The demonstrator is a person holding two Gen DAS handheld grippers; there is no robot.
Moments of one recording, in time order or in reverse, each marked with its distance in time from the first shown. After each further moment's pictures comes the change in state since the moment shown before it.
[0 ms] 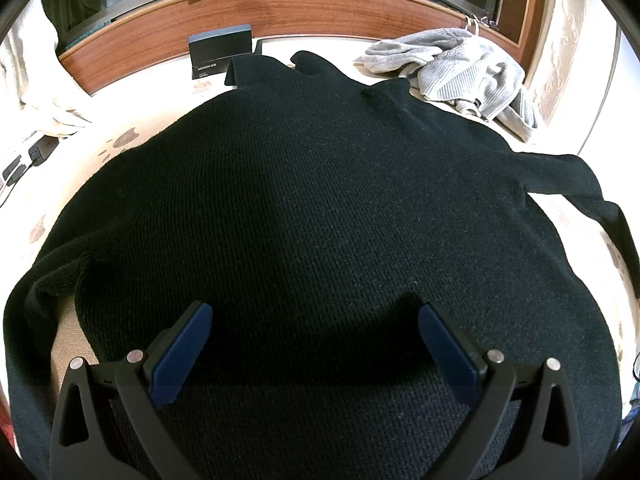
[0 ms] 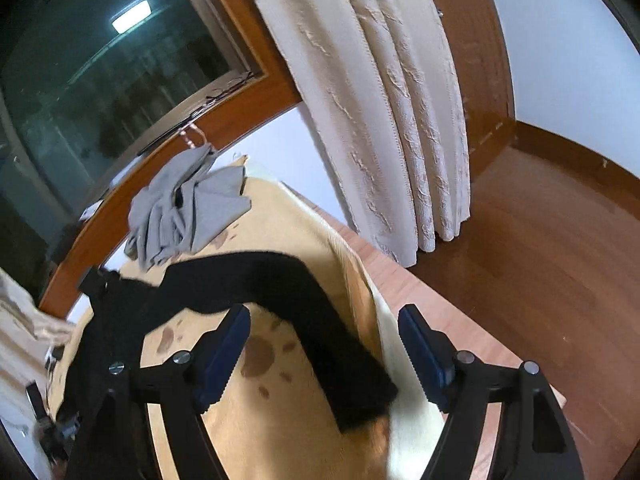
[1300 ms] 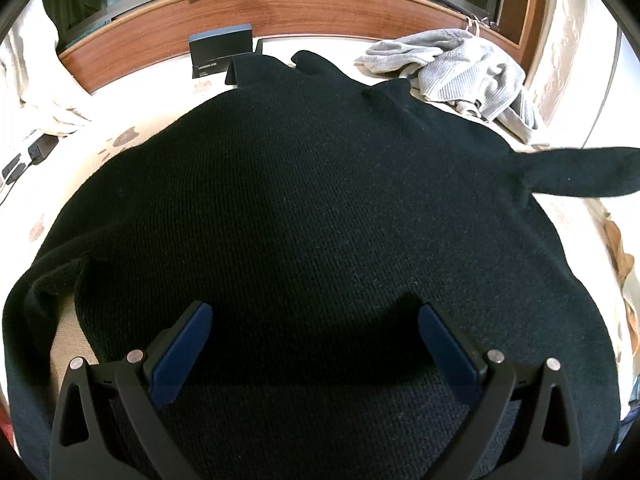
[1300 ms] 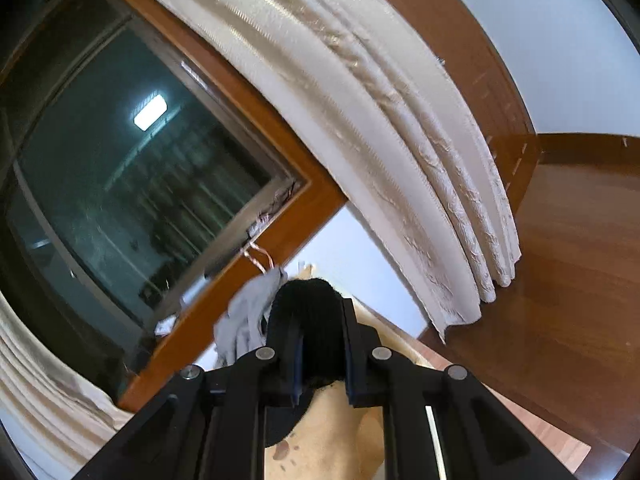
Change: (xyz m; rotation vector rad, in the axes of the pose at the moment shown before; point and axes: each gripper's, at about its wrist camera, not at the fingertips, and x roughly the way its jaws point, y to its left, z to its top) left arm 0.001 0.000 0.000 -0.007 0.002 0.000; right arm -0.070 0.021 0.100 0.207 -0.248 0.222
